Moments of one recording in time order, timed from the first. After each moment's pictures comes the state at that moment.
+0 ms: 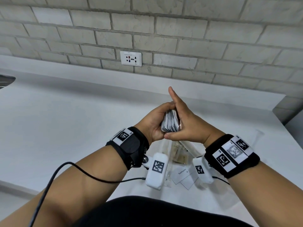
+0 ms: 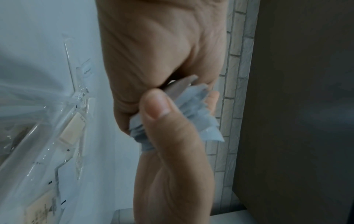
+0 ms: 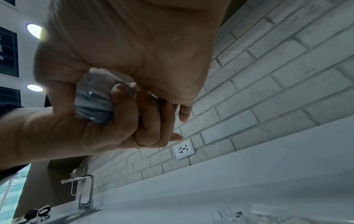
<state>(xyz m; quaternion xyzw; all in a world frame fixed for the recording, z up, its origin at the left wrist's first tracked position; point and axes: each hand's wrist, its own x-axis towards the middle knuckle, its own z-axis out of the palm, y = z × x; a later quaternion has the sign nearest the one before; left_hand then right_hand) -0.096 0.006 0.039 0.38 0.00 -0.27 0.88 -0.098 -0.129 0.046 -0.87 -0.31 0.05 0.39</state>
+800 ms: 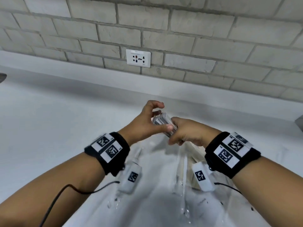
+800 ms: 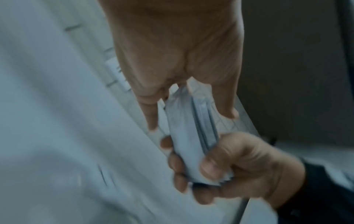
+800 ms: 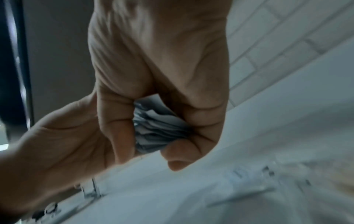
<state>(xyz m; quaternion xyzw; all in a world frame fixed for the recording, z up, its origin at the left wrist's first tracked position) -0.023 0.107 0.001 0.75 -0.15 -0.05 0.64 -0.006 -0.066 0.021 -0.86 -0.10 0.29 0.41</state>
